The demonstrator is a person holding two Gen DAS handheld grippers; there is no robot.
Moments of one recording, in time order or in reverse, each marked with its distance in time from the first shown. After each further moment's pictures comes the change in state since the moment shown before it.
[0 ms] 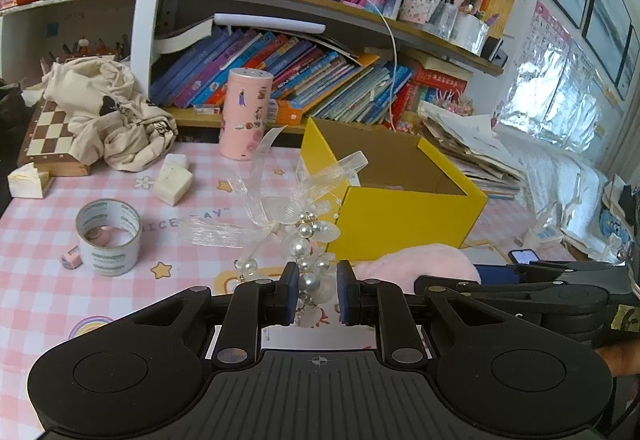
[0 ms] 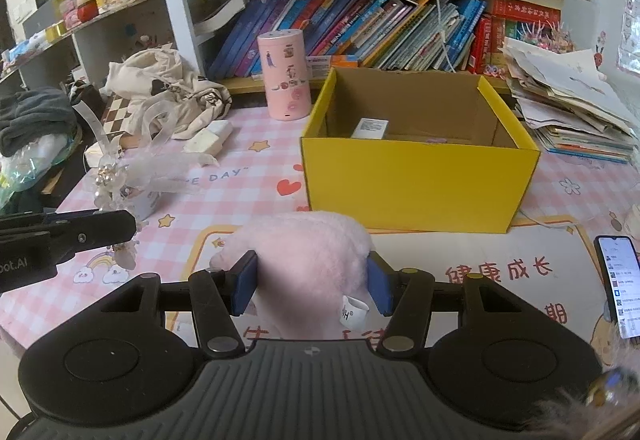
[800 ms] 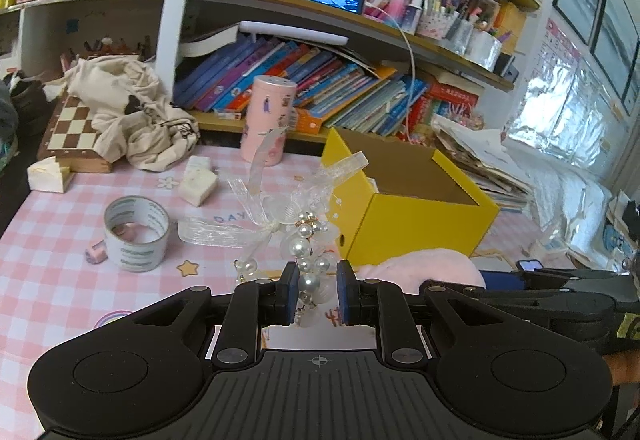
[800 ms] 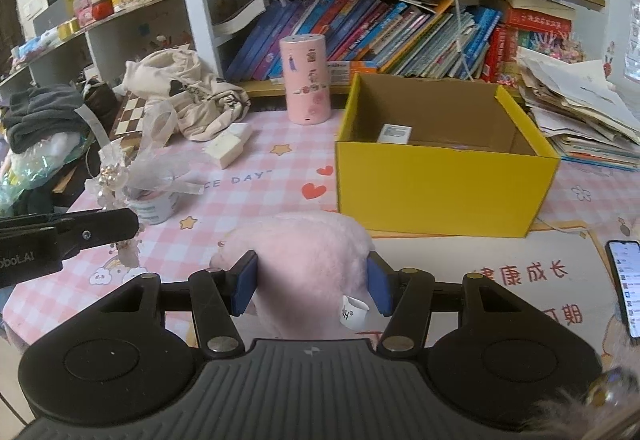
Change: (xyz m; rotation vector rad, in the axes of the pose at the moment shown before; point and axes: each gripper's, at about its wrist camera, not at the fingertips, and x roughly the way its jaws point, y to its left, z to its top) left arm -0.021 0.024 -0.006 -0.030 -0.031 0.018; right arm -0.004 0.026 -0.004 -0.014 -0.018 0.009
